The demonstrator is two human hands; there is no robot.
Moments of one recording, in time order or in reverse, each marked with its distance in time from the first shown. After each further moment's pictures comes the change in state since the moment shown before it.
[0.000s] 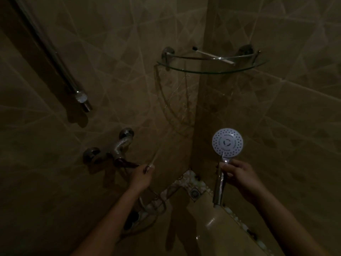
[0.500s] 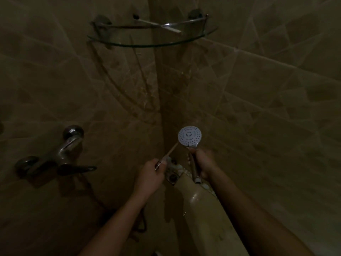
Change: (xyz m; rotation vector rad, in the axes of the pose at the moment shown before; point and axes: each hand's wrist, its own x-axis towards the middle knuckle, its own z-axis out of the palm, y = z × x) left_hand -0.043 0.069 0.120 0.254 -0.169 0.276; right_hand 0.074 0.058 -0.015 0.196 0.190 0.265
